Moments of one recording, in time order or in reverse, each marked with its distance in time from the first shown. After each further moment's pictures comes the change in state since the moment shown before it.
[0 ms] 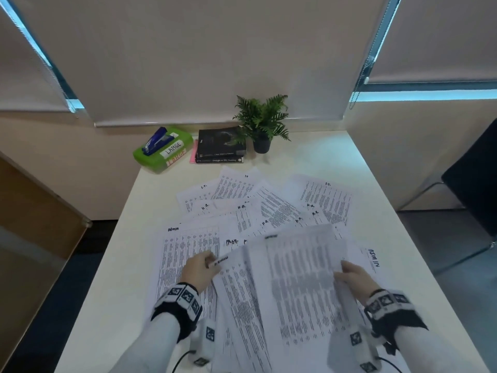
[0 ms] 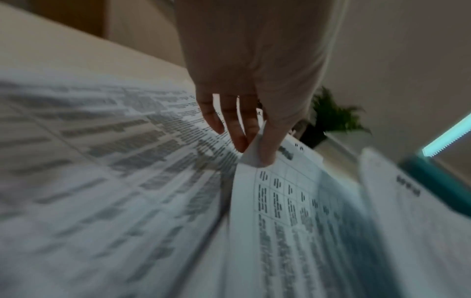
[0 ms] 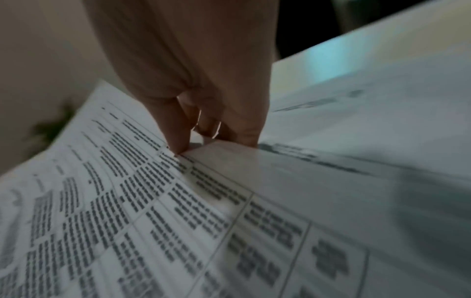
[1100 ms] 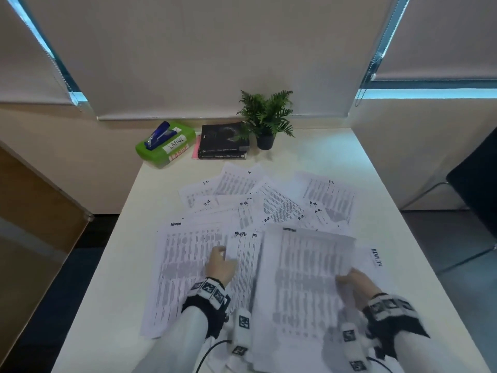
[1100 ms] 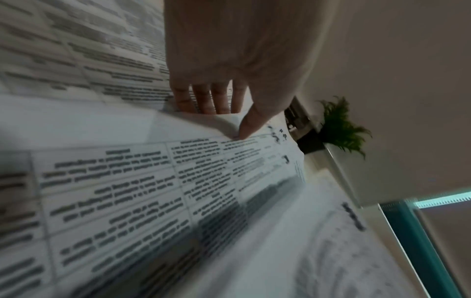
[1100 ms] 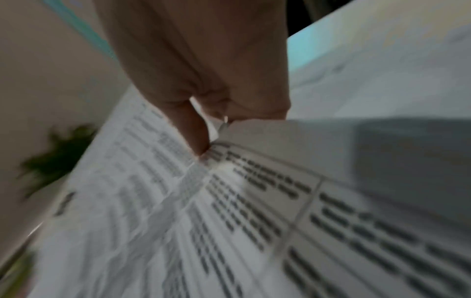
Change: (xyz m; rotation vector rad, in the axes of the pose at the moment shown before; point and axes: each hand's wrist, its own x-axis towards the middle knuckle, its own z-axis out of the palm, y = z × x) left_hand -0.002 0.036 0.035 -0.372 0.020 -0.266; right_hand 0.019 0.019 0.005 -0.026 0.085 0.158
